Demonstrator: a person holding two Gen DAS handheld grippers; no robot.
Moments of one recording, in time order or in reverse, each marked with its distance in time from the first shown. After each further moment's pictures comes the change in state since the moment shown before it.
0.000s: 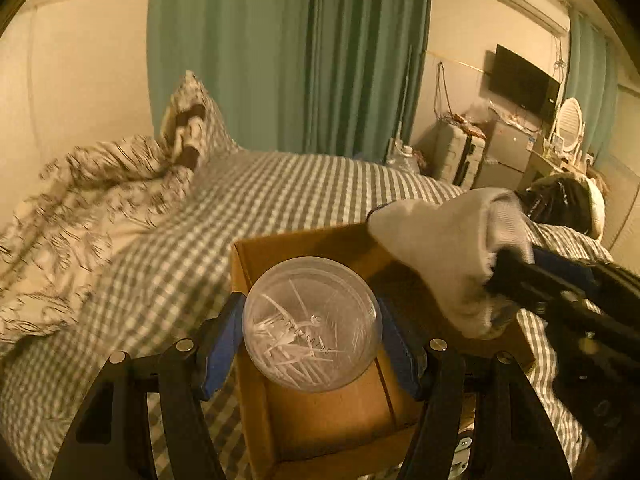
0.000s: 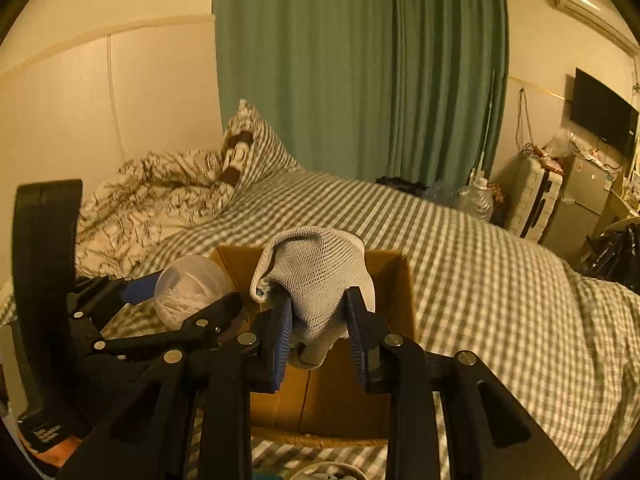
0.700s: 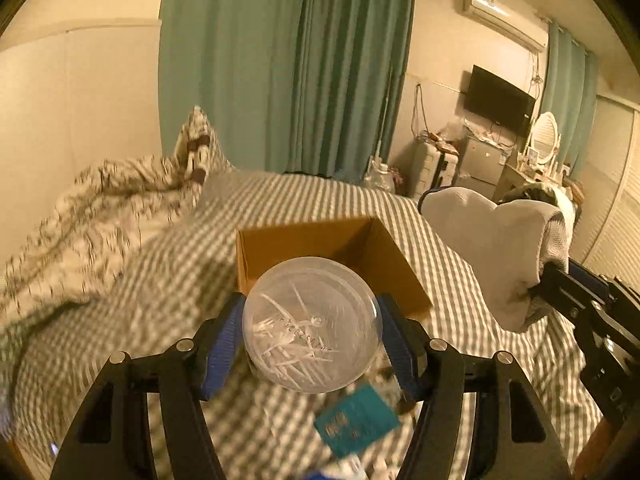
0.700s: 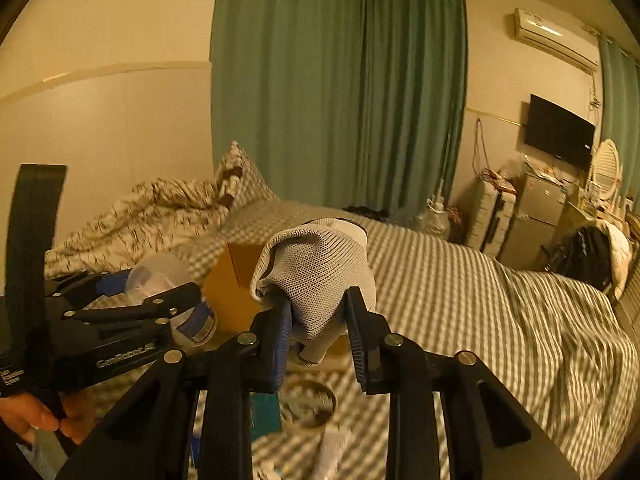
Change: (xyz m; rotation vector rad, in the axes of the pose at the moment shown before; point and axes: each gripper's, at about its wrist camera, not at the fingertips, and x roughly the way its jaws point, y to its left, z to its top) left arm -0.139 -0.021 -0.014 0.000 -0.074 -0.038; right arm -0.171 0.001 -0.041 0.008 -0.141 -0.110
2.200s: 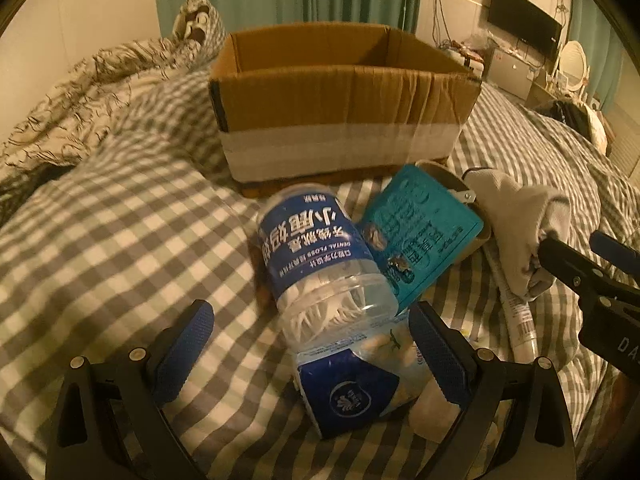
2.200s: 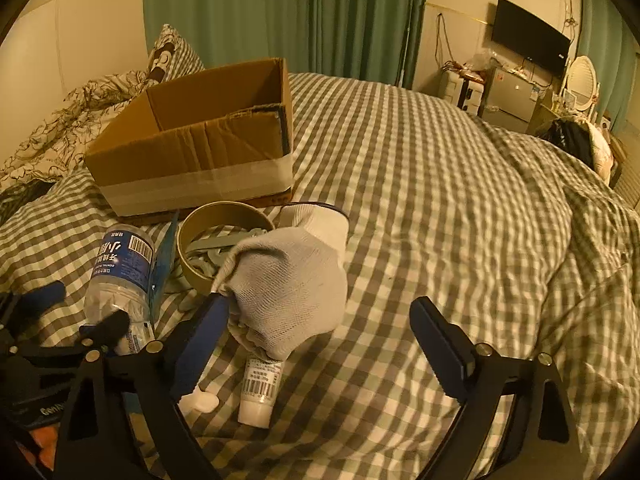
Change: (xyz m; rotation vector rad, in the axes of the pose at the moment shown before) left arm 0.062 -0.023 -0.188 0.020 0.300 0.095; right arm 0.065 -0.040 -0.170 0.117 0.352 -0.138
